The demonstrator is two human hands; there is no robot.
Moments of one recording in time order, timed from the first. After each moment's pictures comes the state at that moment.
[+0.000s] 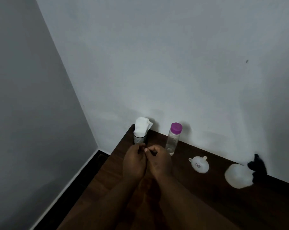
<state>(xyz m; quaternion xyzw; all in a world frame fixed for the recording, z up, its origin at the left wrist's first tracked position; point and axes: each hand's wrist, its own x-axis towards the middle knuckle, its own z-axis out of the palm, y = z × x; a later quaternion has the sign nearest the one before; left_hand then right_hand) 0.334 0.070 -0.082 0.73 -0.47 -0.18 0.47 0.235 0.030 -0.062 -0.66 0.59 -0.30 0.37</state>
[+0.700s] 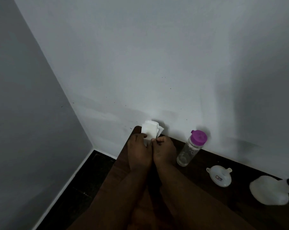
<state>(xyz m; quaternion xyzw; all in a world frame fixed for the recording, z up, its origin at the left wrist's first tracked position) 0.391 -0.045 -0.123 0.77 -0.46 -0.11 0.43 0.318 -0.078 -0.113 -0.53 0.70 -0.33 0.34</state>
